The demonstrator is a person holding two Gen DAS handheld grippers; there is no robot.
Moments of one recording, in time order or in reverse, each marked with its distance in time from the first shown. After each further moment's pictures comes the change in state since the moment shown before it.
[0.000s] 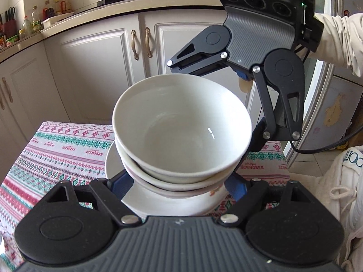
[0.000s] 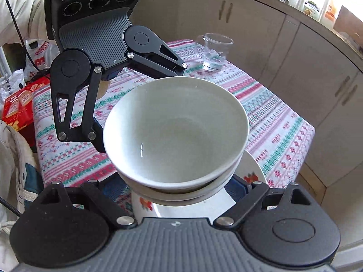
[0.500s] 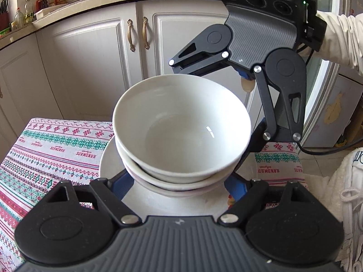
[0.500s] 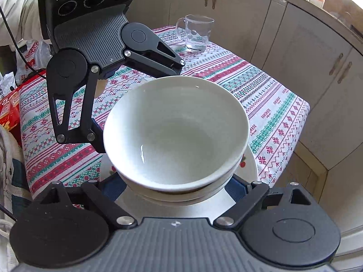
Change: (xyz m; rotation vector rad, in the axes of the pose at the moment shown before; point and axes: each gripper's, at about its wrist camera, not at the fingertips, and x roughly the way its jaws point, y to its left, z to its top) left arm 0.037 0.018 0.005 -0.008 0.030 -0.035; right arm 0.015 -0.031 -0.026 0.069 0.031 0.000
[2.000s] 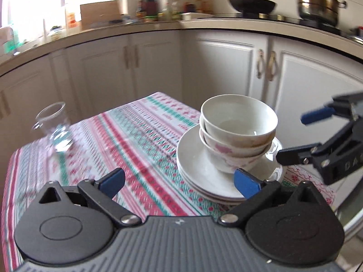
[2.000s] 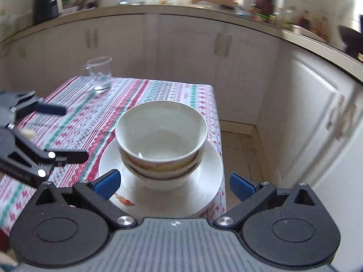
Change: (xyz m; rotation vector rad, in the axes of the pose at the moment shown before) left arm -0.085 -0.104 -0.037 -0.525 -0.123 0.682; right arm -0.045 0.080 -0.023 0.564 -0.188 -0.499
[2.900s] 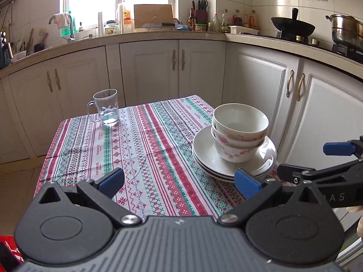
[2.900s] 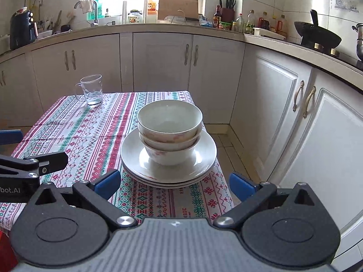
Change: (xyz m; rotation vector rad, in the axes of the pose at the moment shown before) left arm -0.088 -0.027 -0.022 -0.156 -0.023 0.198; right arm -0.077 0.049 -0.043 0.109 -0.081 -0.129
